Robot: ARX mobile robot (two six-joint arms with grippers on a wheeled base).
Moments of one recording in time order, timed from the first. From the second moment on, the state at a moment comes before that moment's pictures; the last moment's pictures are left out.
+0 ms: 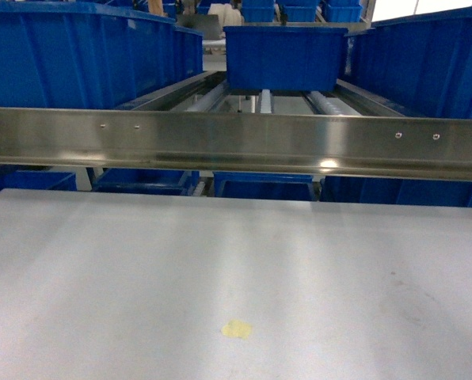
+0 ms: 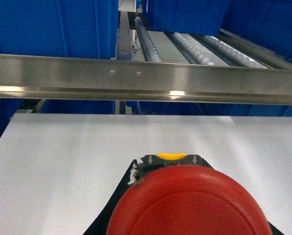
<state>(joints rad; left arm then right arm) 0.00 0.75 0.35 0.16 0.14 -0.08 -0.34 0.70 0.12 0.25 -0.46 -0.15</state>
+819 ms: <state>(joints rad) 0.00 0.74 0.35 0.16 0.14 -0.08 -0.34 0.70 0.12 0.25 -0.46 -0.15</state>
